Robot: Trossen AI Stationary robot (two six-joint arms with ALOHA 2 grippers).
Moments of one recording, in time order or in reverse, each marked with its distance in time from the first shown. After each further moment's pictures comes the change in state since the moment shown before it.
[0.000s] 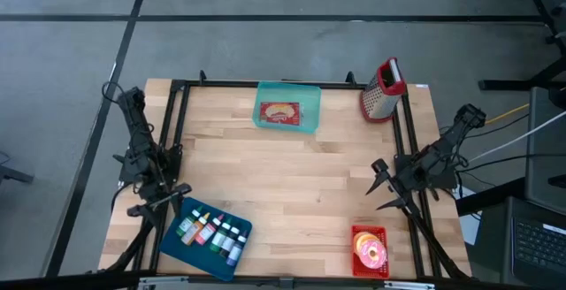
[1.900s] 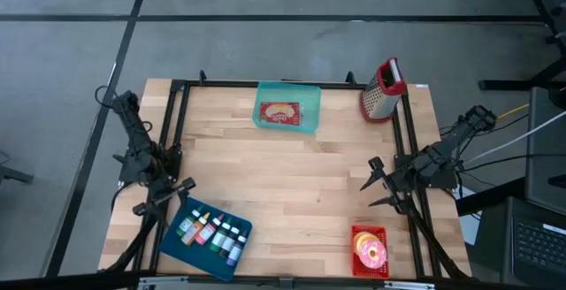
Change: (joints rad) left arm 0.098 -0.003 0.000 0.002 -0.001 -0.156; right arm -0.089 0.115 0.002 0.001 -0.026 -0.082
